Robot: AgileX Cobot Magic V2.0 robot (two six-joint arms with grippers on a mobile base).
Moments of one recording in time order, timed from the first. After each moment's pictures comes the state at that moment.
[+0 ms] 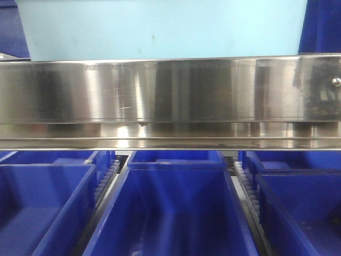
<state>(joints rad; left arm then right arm) -0.42 1.59 -1.84 0.02 1.22 -0.11 0.40 1.55 -1.84 -0.03 1.22 0.15</state>
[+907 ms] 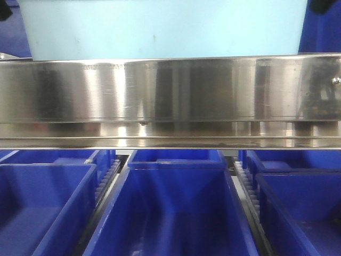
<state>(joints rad) -0.42 1.58 -1.58 -0.02 1.16 -0.11 0.40 1.55 -1.51 0.07 1.10 0.20</state>
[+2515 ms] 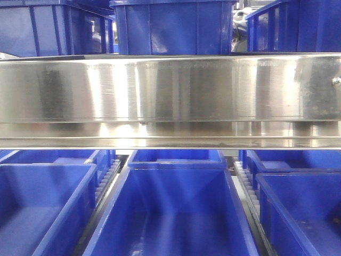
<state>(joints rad) -0.41 1.32 -1.61 -0.12 0.88 -0.13 0.40 1.43 -1.76 0.07 1.03 0.20</state>
